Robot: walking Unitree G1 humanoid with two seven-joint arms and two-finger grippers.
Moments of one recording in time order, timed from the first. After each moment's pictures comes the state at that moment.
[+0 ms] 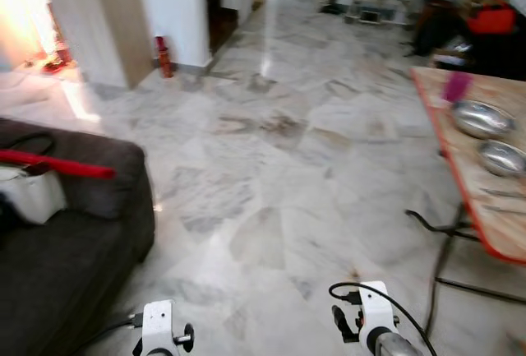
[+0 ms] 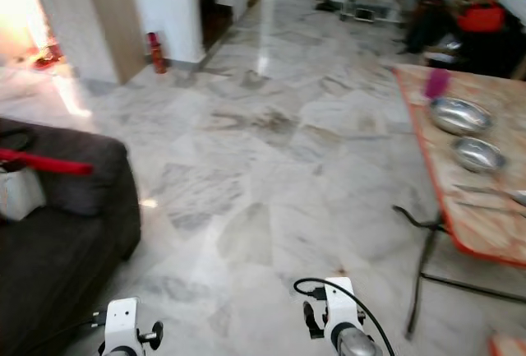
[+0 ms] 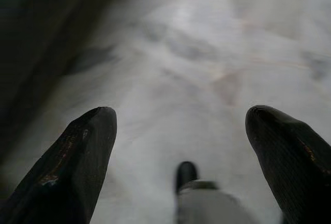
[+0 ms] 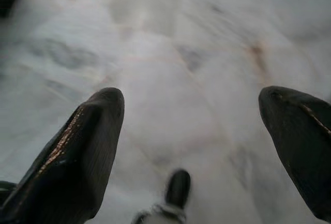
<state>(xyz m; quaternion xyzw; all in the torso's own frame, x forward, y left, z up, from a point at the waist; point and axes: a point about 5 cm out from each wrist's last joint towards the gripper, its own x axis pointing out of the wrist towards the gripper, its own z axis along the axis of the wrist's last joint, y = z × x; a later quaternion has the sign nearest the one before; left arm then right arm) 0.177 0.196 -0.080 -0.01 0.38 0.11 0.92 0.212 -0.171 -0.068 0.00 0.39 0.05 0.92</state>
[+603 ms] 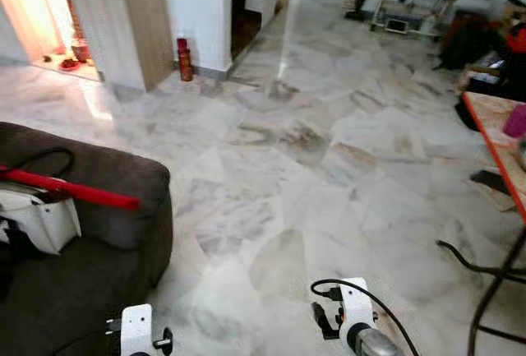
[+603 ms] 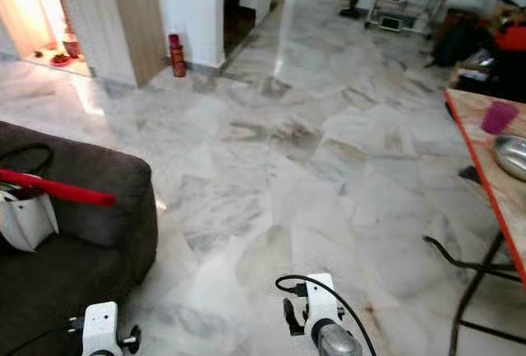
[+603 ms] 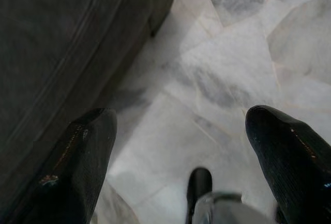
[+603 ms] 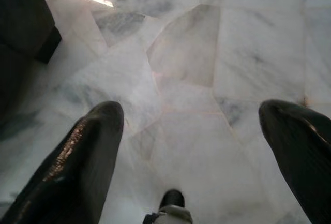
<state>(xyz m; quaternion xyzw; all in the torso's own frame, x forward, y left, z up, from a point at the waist) 0.181 0.211 -0.076 0.00 0.37 0.13 0.92 0.211 -0.162 -0.069 0.01 0.39 0.06 0.92</state>
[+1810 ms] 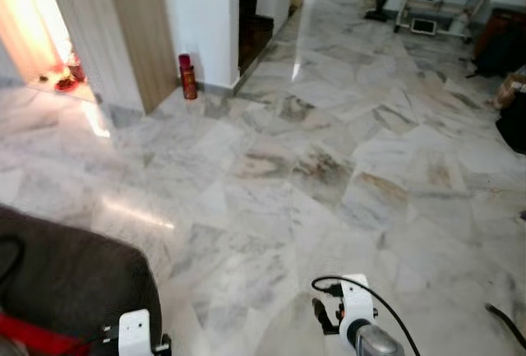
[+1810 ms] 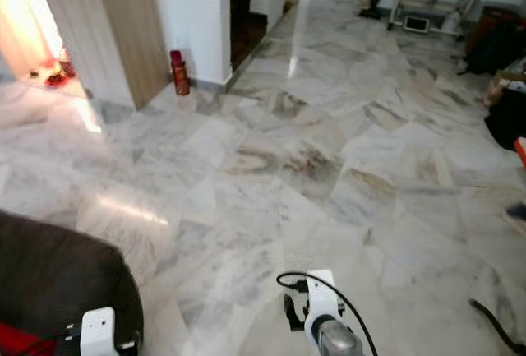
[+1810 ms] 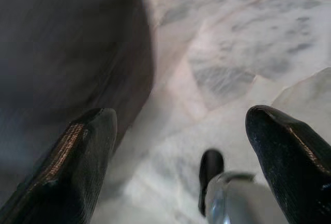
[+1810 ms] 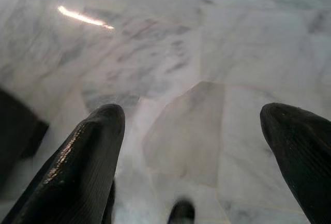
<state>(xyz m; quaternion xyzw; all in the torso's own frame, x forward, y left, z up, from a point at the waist) 0.173 0.212 -0.079 -0.01 0.38 0.14 0.91 0.212 -0.163 -0.069 0.02 0.39 0.05 0.92</state>
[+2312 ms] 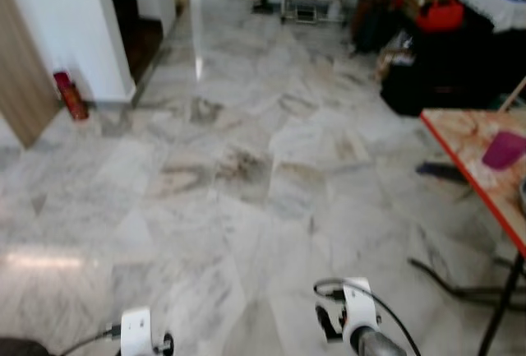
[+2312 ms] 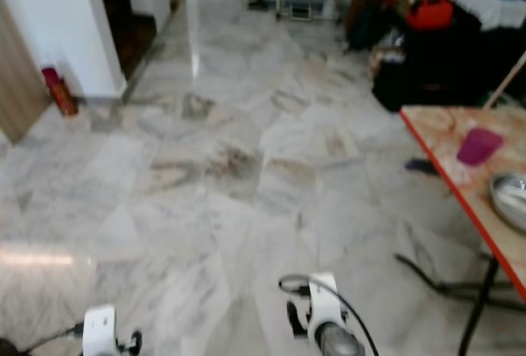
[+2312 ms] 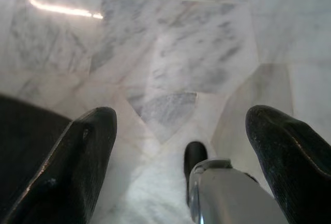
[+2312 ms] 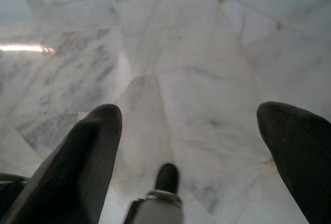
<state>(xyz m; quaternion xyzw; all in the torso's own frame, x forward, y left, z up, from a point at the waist) 0.176 0.210 -0.078 -0.01 0.38 0.14 0.91 0.207 -0.168 -0.072 0.01 0.41 0.05 0.91</state>
